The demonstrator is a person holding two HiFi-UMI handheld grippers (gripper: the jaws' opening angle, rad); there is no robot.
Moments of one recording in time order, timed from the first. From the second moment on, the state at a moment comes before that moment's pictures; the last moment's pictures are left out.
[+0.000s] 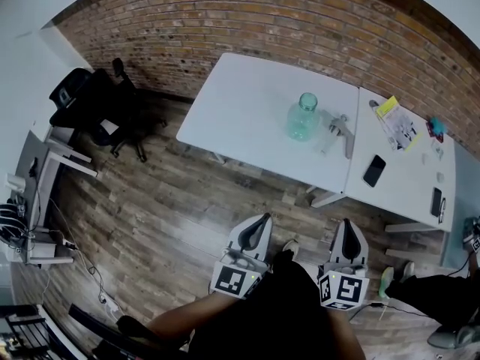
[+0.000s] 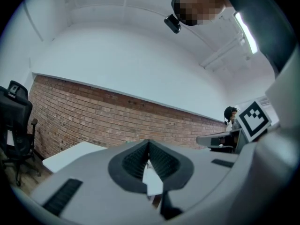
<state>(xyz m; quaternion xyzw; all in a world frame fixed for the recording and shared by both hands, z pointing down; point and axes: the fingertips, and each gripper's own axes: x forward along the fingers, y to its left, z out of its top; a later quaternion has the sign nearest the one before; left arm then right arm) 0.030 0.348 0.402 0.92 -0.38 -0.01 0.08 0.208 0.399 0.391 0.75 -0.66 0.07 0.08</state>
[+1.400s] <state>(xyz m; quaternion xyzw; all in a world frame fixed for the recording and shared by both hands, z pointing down) 0.174 0.288 0.402 0.91 -0.41 0.00 0.05 0.344 0.335 0.403 0.70 -0.71 0.08 0.04</state>
